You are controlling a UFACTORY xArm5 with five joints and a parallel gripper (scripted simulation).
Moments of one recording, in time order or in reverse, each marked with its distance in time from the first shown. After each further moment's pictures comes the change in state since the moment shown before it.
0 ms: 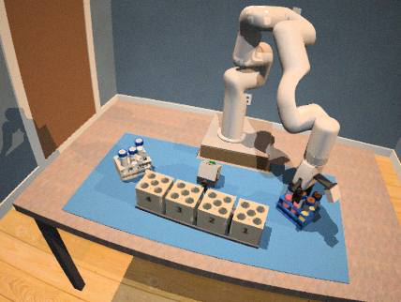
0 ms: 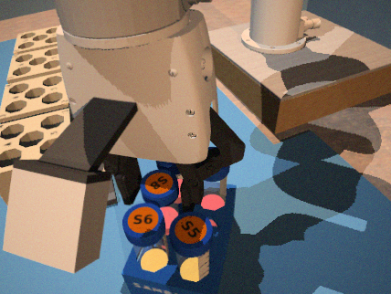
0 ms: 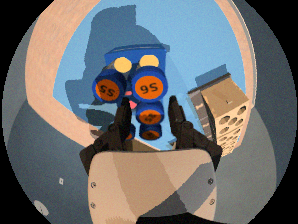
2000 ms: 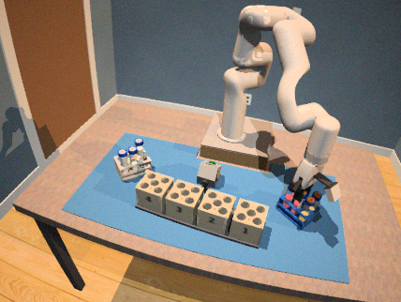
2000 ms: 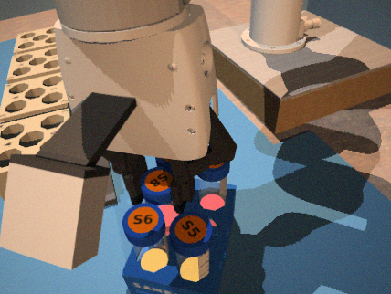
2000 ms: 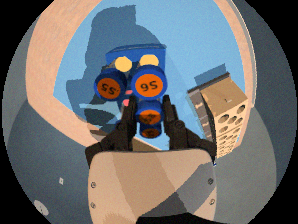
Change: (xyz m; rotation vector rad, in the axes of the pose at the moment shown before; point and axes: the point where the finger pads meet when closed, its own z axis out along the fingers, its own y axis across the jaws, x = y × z) arm 0.000 0.000 -0.004 0.000 0.000 0.000
